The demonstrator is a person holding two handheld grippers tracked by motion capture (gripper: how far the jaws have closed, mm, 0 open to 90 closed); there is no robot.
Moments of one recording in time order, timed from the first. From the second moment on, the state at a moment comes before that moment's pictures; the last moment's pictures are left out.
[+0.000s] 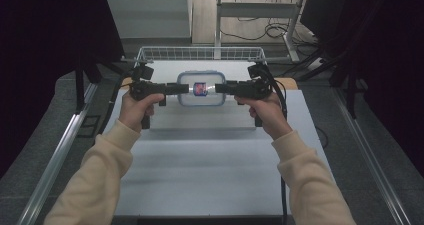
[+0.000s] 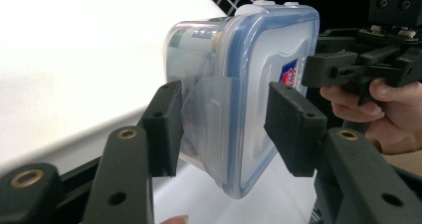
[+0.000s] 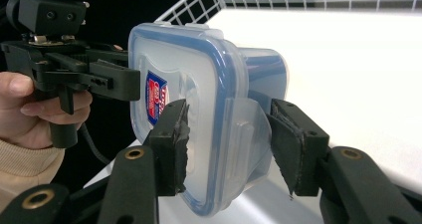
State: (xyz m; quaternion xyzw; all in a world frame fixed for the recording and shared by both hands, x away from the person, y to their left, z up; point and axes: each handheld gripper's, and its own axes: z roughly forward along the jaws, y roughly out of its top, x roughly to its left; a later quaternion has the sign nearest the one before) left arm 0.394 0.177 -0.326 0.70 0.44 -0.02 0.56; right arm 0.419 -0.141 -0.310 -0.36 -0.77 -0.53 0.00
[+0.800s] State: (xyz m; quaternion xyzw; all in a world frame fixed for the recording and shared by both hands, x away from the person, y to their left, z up) left arm 0.478 0.177 -0.335 0.68 0.48 -0.07 0.55; right arm 0.508 -0.137 -0.310 -0.43 -0.76 -0.49 0.05
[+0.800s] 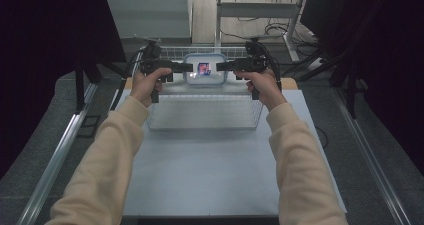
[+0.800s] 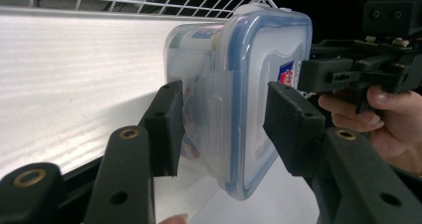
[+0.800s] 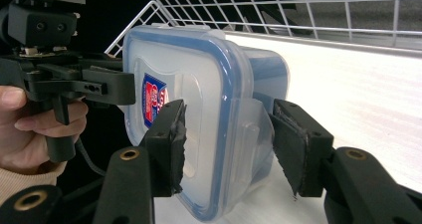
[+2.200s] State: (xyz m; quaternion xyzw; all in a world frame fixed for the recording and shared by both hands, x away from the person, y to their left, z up) left arm 0.459 0.189 -0.324 0.68 0.49 0.01 0.54; right arm 0.495 -0.137 -0.294 -0.47 -0.72 -0.51 0.00
